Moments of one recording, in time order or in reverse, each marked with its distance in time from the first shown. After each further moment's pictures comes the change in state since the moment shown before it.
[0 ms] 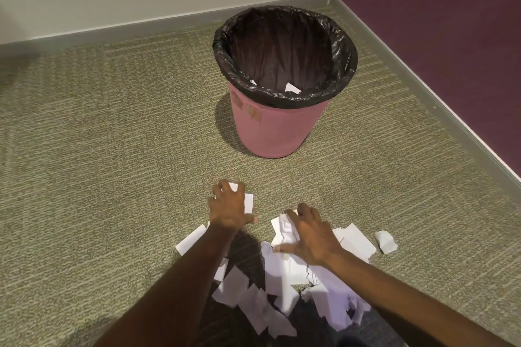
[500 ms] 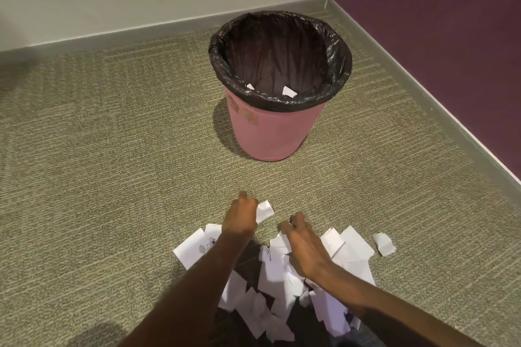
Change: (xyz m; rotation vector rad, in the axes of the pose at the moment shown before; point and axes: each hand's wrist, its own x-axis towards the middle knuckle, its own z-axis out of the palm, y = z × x) left_hand -0.017 0.028 0.005 -0.191 0.104 0.153; right_hand -0.010 -0.012 0.025 0.103 0.179 -0.065
